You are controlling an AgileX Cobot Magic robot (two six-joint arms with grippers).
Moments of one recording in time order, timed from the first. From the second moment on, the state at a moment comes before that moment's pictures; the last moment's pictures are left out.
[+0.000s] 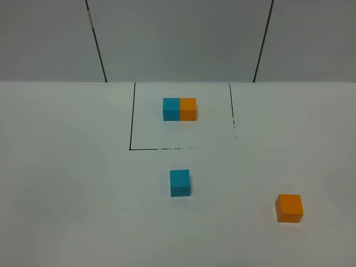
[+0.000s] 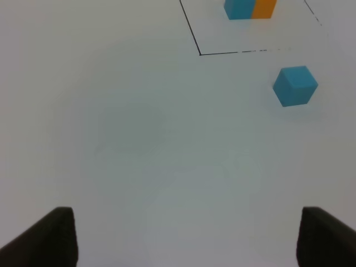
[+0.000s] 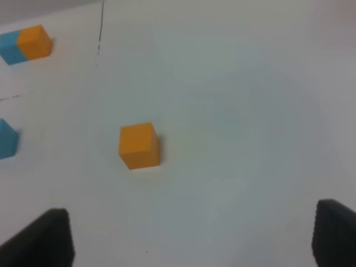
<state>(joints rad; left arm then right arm) 0.10 -0.01 -0.51 -0.28 1.08 0.21 -0.01 -0.01 -0.49 0.07 1.06 0.03</state>
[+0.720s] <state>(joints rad) 0.10 -0.01 -0.51 -0.29 1.08 0.23 -0.01 -0.01 -0.49 0.07 1.06 0.03</state>
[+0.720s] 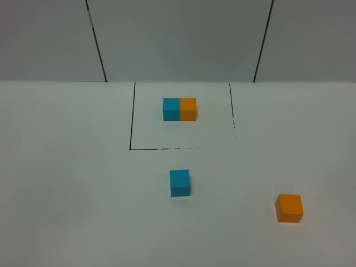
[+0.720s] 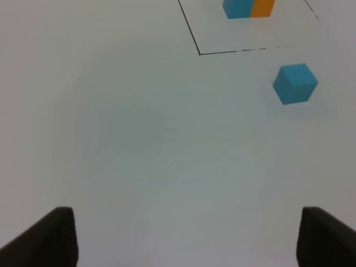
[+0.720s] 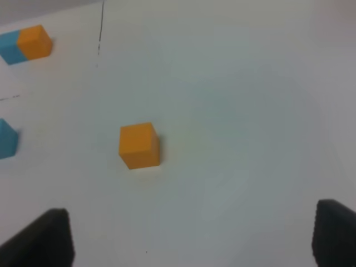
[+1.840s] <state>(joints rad) 0.05 -0.01 -0.51 -0.30 1.08 0.26 -0.01 -0.01 -0.49 0.07 1.06 0.03</state>
